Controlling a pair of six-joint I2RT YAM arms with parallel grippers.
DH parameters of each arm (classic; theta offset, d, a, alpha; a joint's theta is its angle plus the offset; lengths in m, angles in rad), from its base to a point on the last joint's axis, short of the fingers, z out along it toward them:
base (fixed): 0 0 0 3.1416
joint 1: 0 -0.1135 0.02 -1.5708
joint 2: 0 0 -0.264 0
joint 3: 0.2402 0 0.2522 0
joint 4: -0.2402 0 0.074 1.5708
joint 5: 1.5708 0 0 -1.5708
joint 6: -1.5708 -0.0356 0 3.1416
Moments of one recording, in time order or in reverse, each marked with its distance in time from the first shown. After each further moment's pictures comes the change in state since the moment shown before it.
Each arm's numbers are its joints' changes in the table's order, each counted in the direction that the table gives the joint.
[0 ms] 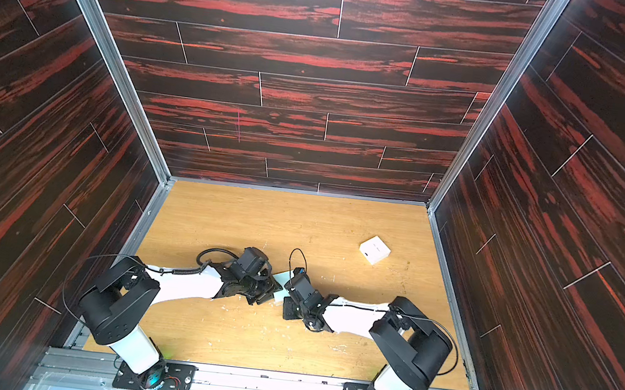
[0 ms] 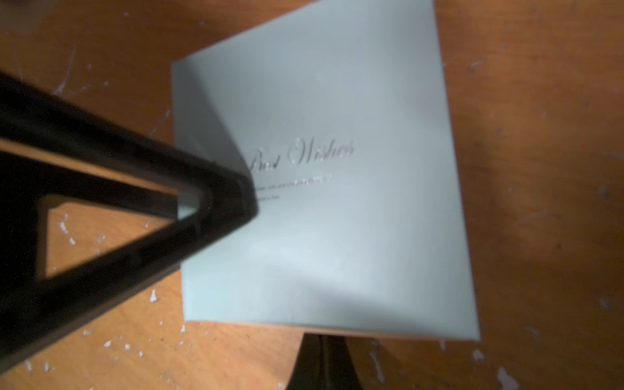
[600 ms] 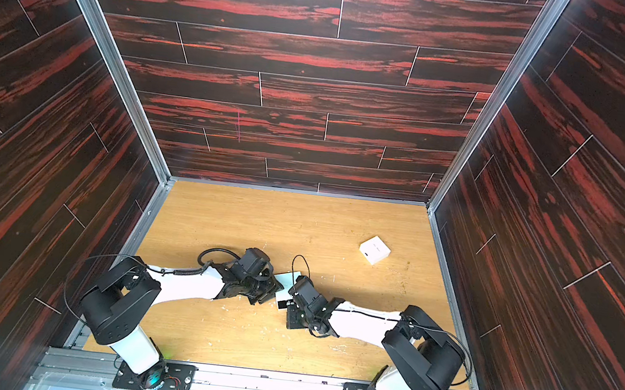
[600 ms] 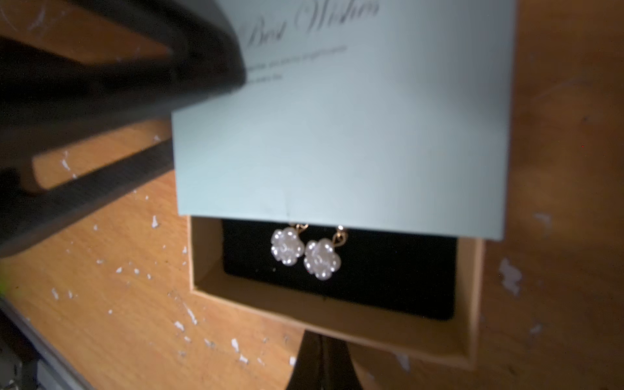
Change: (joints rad) left arm 0.006 -0.005 0.003 0.019 -0.027 0.015; right arm -0.014 0.080 -0.032 -0.134 -0.096 -0.046
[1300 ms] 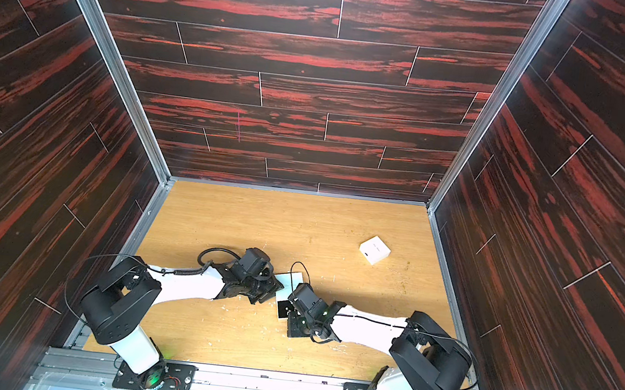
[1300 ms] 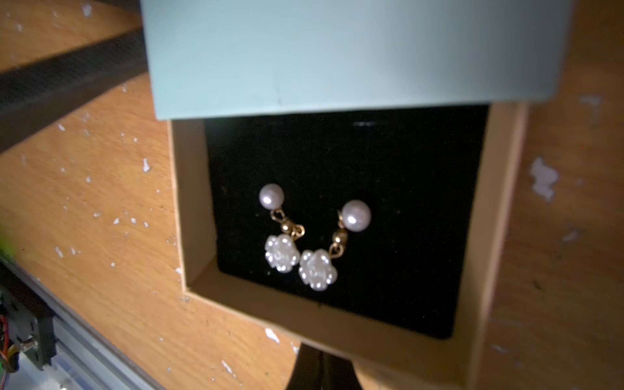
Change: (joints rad) left arm 0.001 -0.002 0.000 0.008 -0.014 0.002; right arm -0.032 0.044 -0.011 -0.099 -0.041 -0.061
